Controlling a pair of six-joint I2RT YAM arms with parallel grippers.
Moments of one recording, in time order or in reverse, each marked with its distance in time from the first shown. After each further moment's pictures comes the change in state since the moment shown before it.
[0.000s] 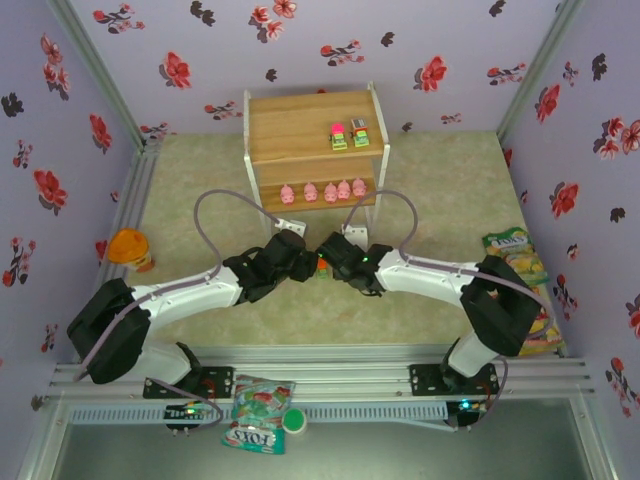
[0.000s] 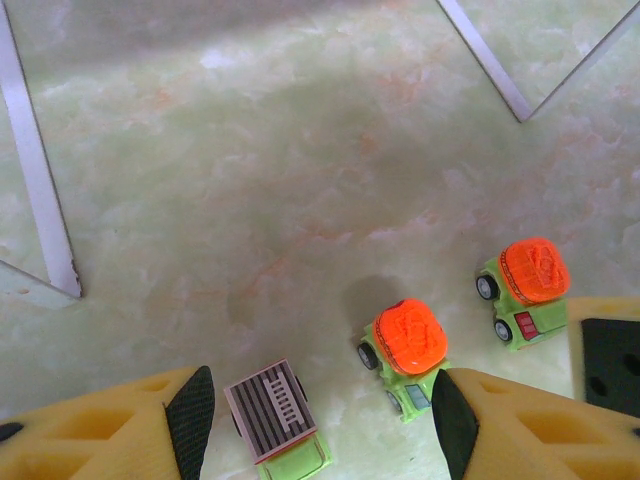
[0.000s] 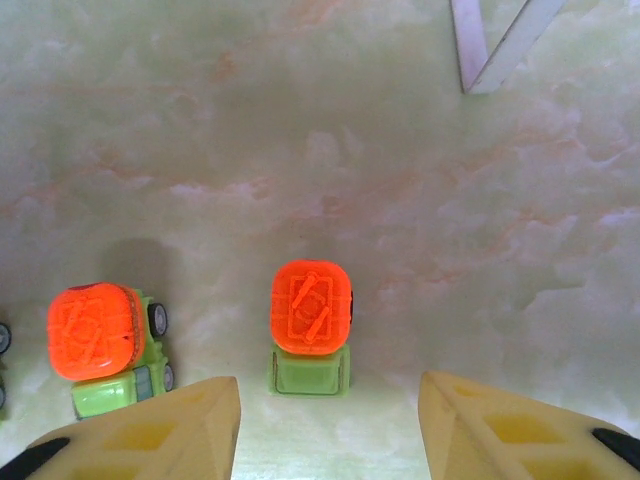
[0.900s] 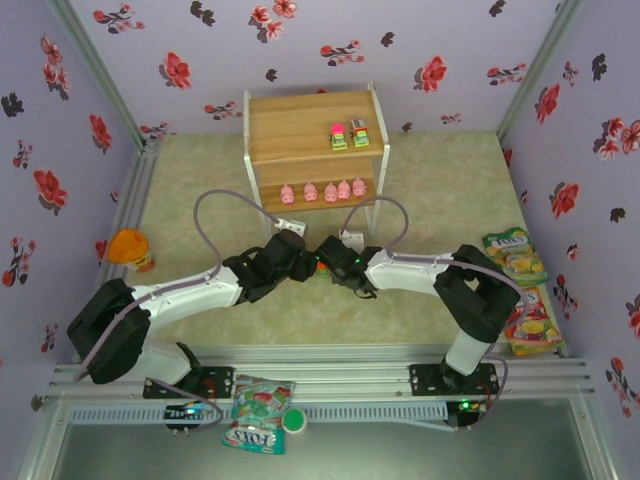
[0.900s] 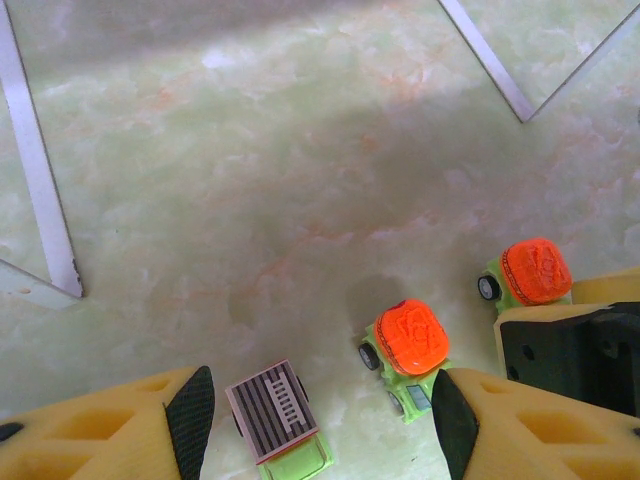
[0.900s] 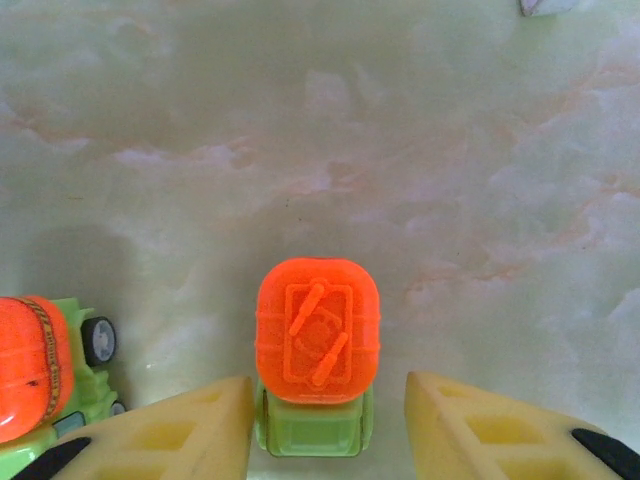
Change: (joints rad) left arm 0.002 0.000 0.000 0.000 0.000 0.000; right arm -0.021 0.118 -0.016 0.085 -0.040 0.008
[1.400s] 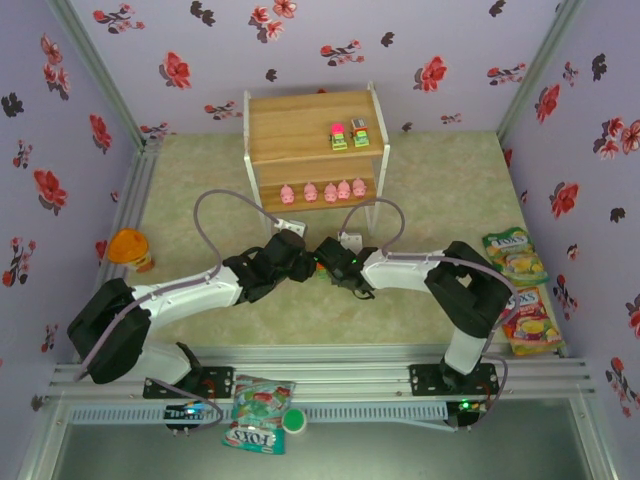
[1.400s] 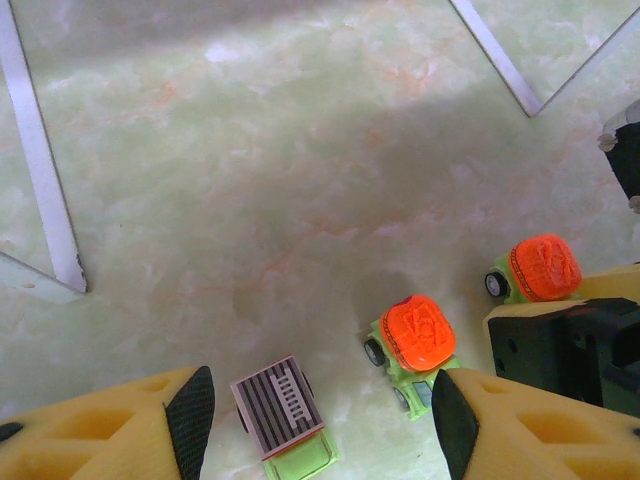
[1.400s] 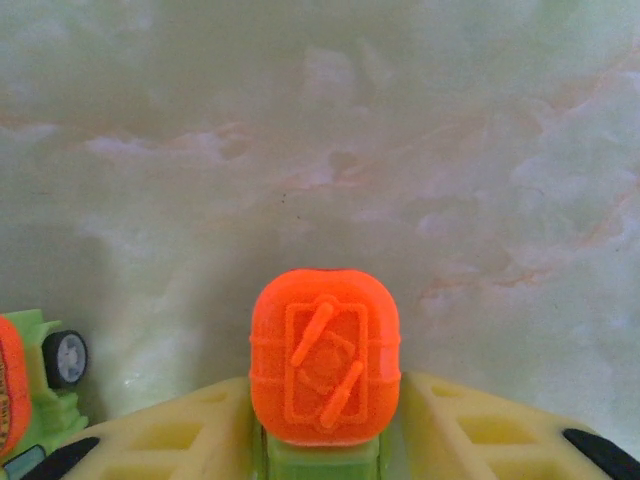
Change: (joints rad) left arm 0.002 0.001 0.000 -0.008 0.000 0.000; right arm -0.002 0.044 0.003 0.024 0.000 0.000
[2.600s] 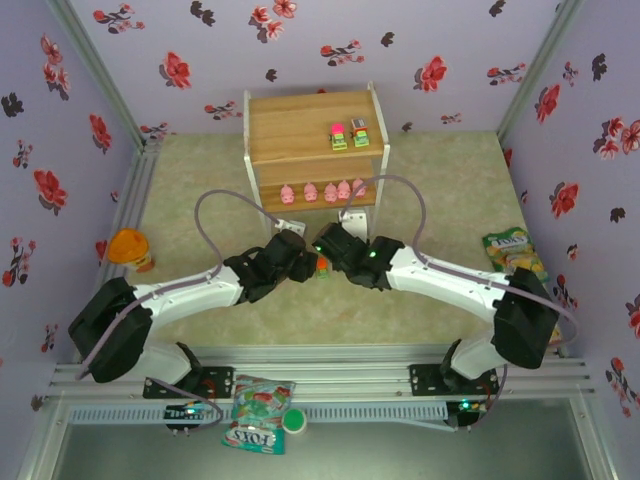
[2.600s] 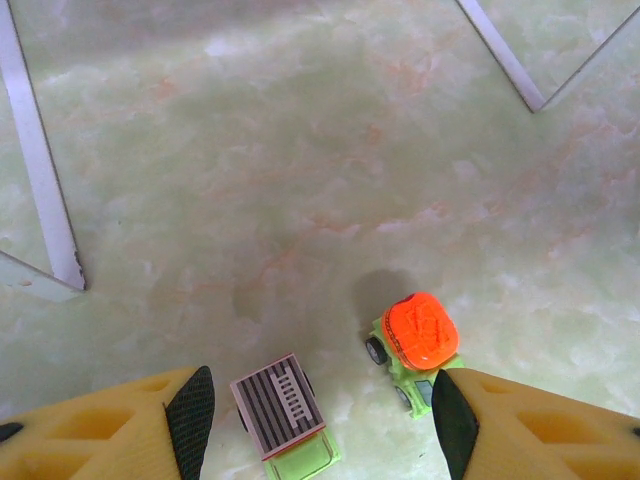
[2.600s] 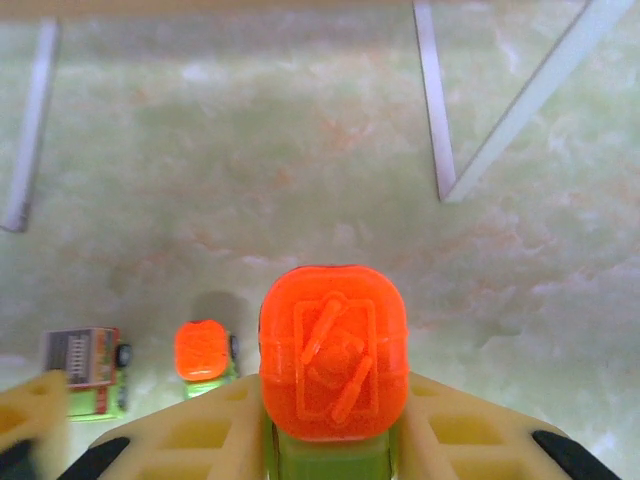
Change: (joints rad) left arm 0.000 0.008 0.000 0.001 0.001 0.000; right arm 0.093 -0.291 0.174 -0.288 0.153 -0.045
